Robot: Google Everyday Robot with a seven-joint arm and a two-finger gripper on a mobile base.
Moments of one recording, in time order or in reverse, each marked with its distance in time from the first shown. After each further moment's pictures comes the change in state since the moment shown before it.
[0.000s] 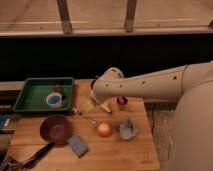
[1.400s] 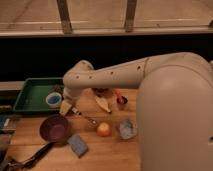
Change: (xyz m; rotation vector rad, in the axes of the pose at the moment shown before) arm -0.101 0.114 0.026 -0.146 0.002 -0.428
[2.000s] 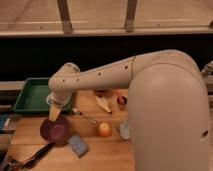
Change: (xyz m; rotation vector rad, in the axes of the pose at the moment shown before) arm -0.022 0.028 0.003 -0.031 -0.006 -0.074
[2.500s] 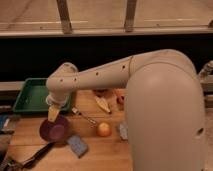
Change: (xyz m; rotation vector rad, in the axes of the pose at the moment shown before) arm -0.015 0.013 0.007 -0.020 0.014 -0.090
